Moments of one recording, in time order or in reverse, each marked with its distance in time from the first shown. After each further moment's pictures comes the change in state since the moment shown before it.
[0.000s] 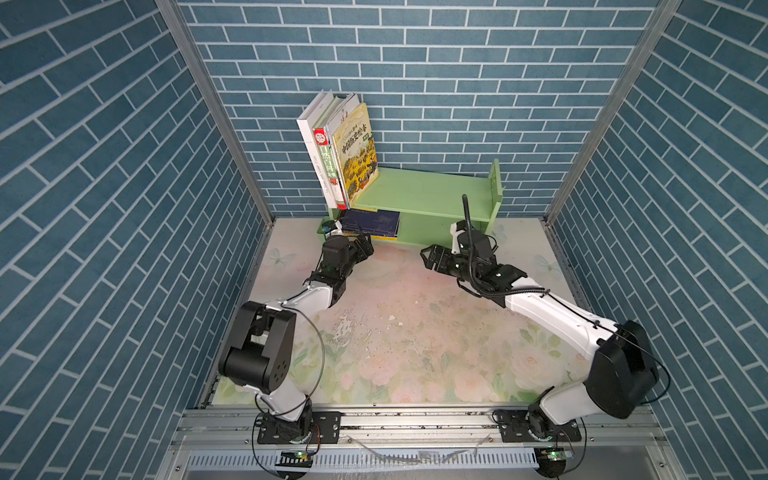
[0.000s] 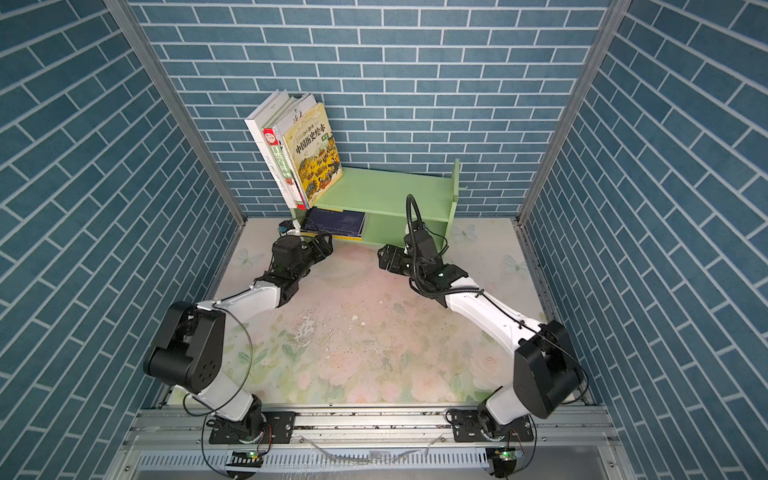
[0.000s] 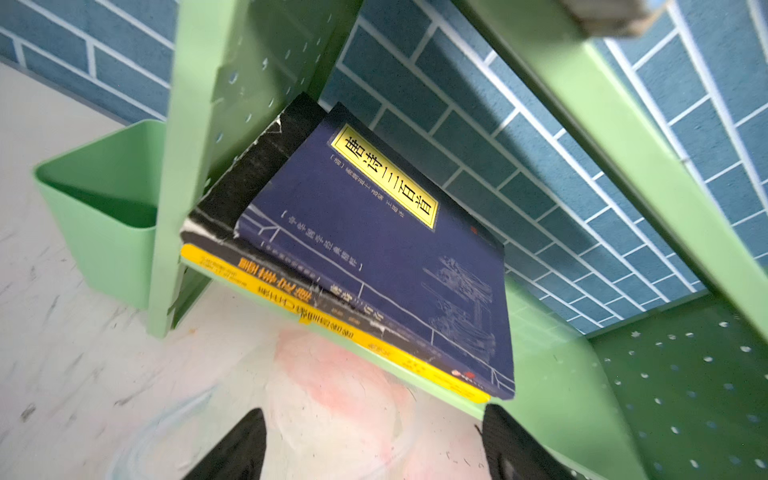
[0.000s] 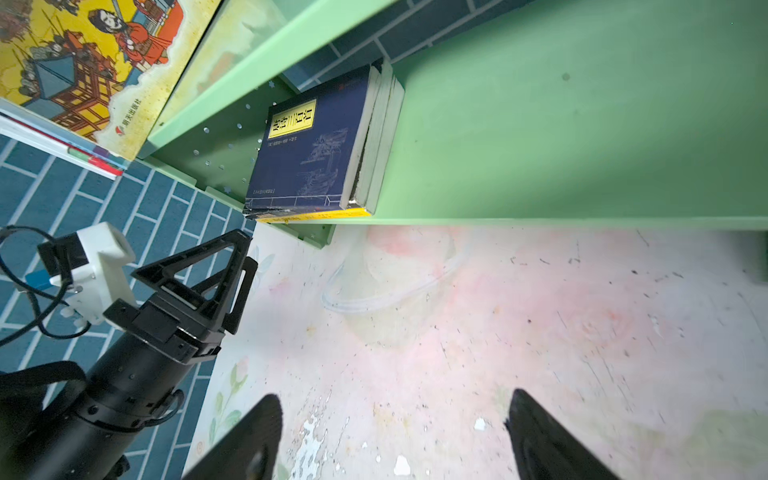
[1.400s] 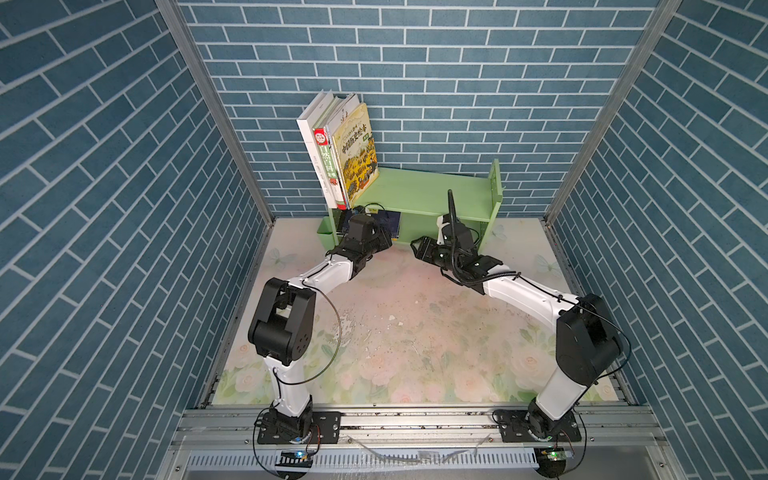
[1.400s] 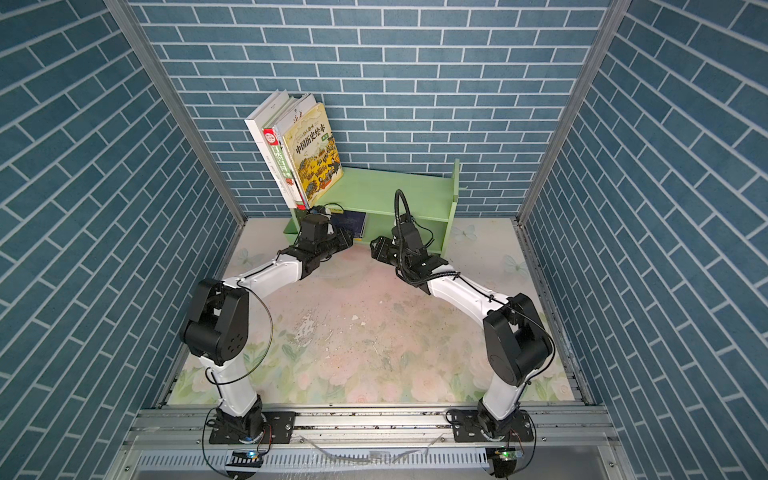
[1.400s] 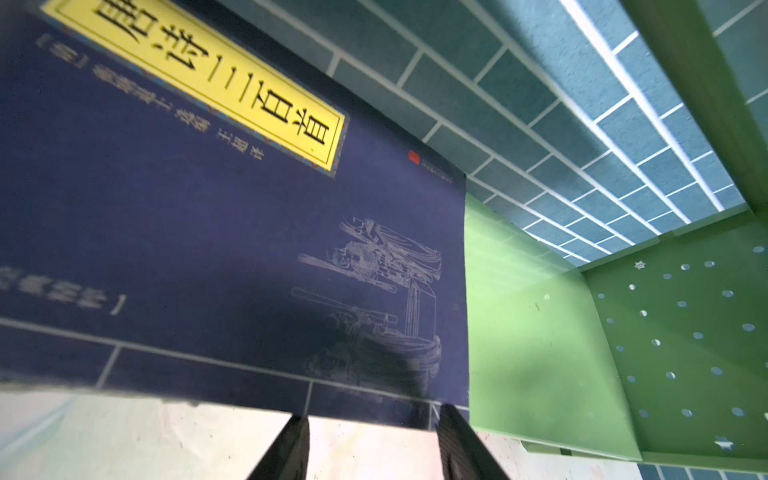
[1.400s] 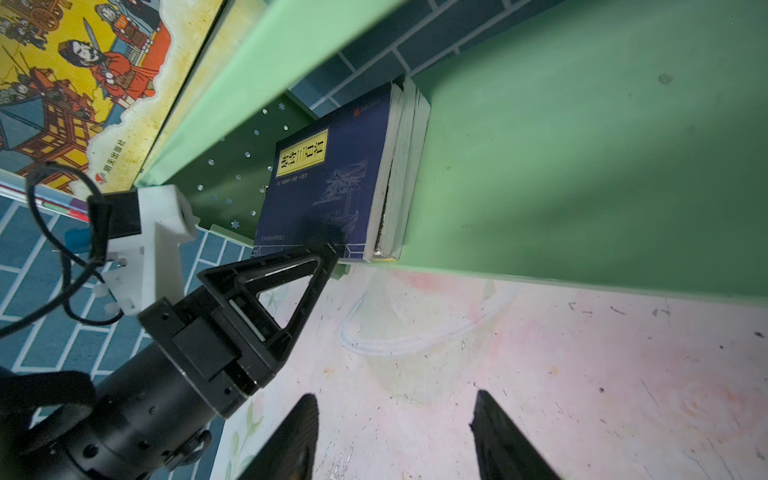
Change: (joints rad) left arm -0.072 0.273 0.423 -0.314 0.088 0.044; right arm 0.000 0.273 0.163 0.160 -0.037 0.066
